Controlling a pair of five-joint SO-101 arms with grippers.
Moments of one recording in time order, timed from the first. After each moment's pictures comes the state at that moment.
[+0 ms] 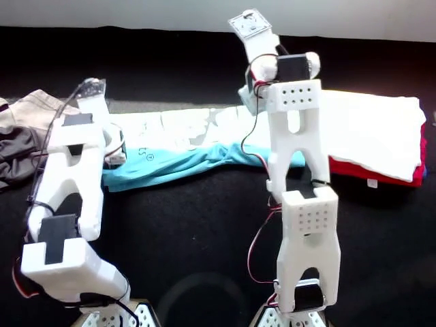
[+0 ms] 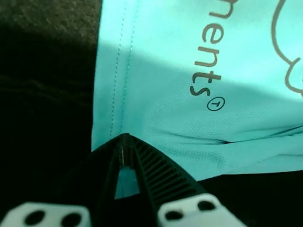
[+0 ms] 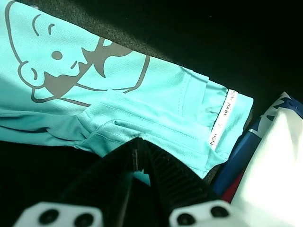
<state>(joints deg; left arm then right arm) -16.5 6.5 15.5 61.5 3.9 -13.5 38.5 -66.9 100.4 21.2</state>
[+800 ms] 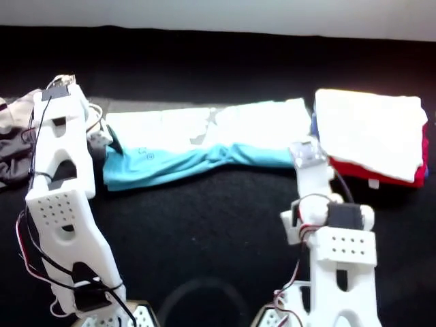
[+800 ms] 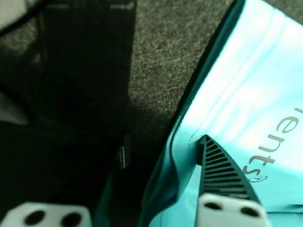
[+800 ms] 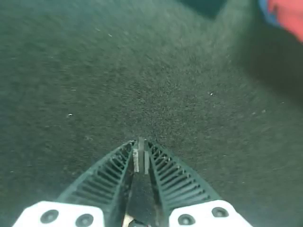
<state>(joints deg) -21.1 48.3 -32.4 82.1 9.9 0.7 -51.5 60.2 72.0 21.2</state>
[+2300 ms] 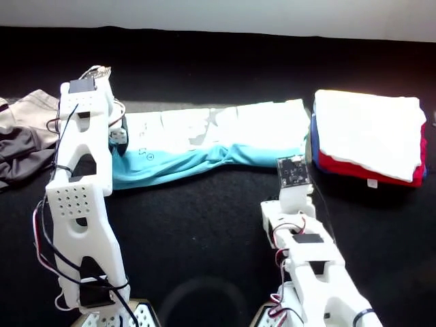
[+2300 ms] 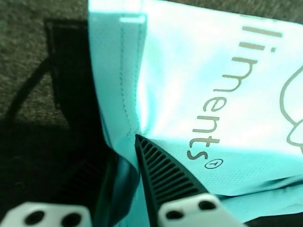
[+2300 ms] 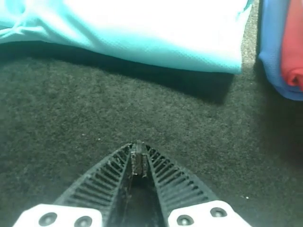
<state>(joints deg) -16.8 53.5 -40.0 87.2 2.3 -7.0 -37.2 86.3 6.4 8.0</state>
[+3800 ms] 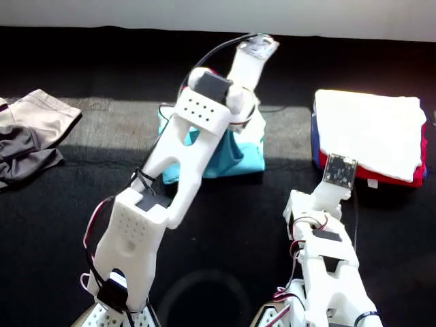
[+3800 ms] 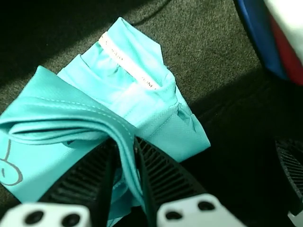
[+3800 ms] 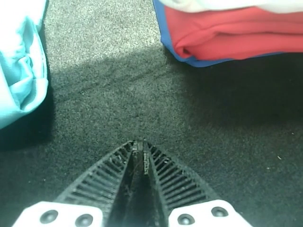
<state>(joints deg) 23.5 39.3 -52.3 81.5 -0.8 4.7 -36.2 84.4 6.4 -6.1</state>
